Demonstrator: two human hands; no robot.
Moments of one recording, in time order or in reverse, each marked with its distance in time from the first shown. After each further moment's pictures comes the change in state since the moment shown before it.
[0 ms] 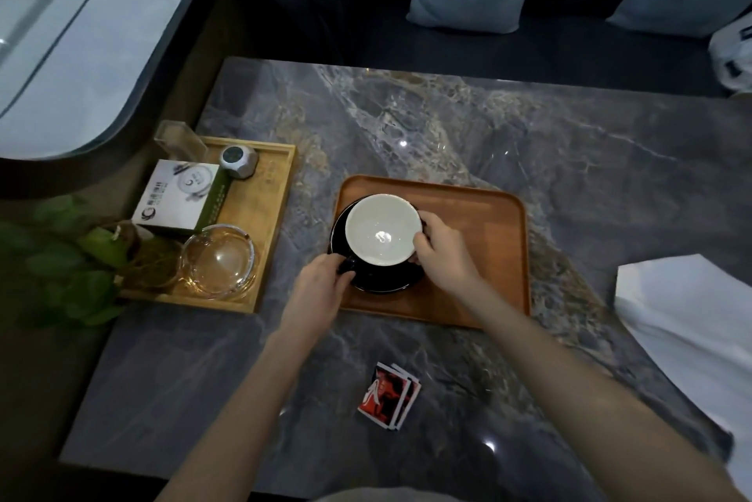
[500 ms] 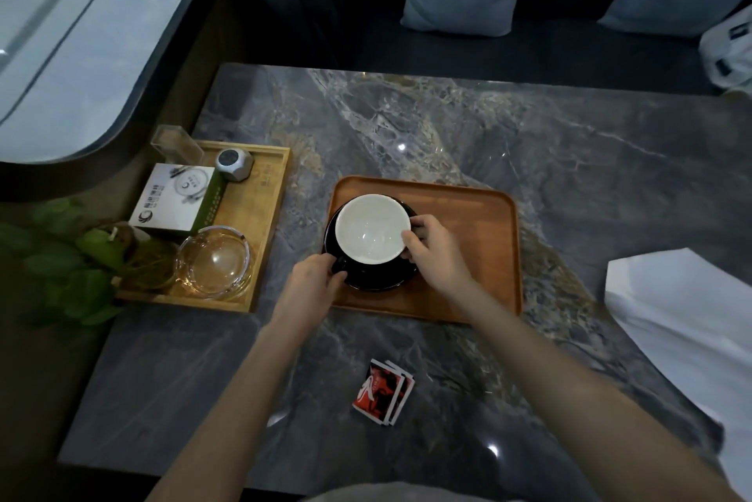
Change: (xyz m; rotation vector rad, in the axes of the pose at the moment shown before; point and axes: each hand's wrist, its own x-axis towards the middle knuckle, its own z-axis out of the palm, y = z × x) left_hand 0.001 0.001 -0.004 0.031 -0.049 -0.031; right_hand -0.006 0.004 0.000 0.151 0.030 0.034
